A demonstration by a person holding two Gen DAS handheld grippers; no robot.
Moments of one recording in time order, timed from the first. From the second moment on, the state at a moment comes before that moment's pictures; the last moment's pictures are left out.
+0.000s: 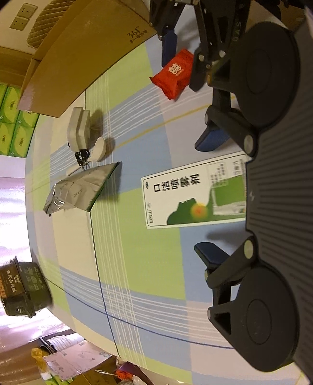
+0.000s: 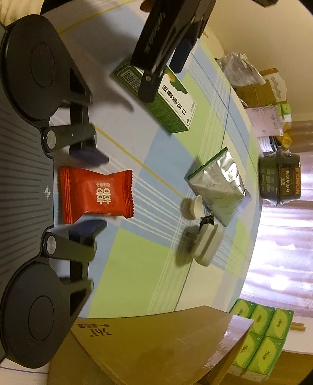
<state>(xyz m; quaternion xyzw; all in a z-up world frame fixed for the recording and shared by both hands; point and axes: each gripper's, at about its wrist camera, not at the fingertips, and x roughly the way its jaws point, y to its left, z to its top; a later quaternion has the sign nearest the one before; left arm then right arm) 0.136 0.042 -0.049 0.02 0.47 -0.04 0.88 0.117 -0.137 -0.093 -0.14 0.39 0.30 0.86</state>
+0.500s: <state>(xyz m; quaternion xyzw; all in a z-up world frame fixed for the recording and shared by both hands) 0.130 0.043 -0.053 0.02 0.49 -0.05 0.87 0.108 -0.146 -0.082 -0.13 0.39 0.29 0.87</state>
